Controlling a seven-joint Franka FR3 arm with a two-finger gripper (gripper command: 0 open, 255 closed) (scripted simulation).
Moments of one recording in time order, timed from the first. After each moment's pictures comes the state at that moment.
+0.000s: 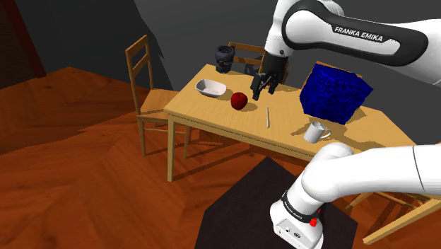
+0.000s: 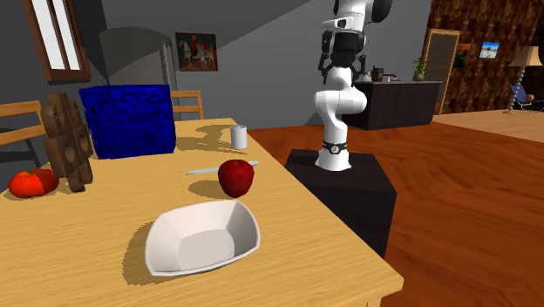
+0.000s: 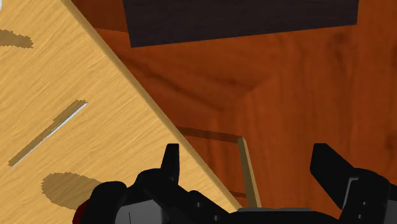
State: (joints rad) arm -0.02 -0.76 0.00 -2.36 -0.09 1.60 0.08
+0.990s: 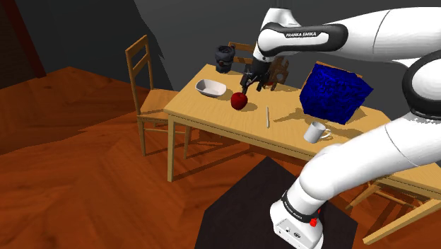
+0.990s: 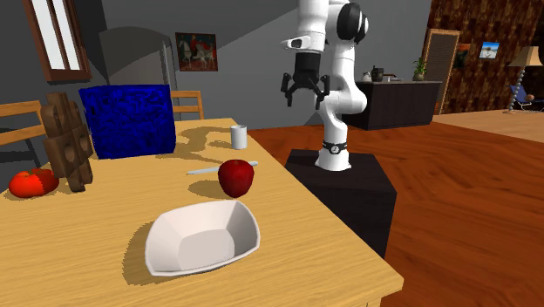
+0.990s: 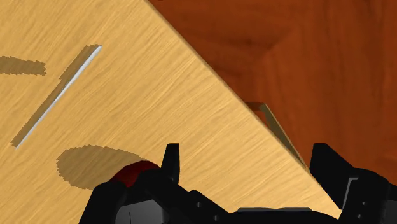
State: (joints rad) arm -0.10 -0.40 -0.17 -2.27 -0.12 1.93 0.00
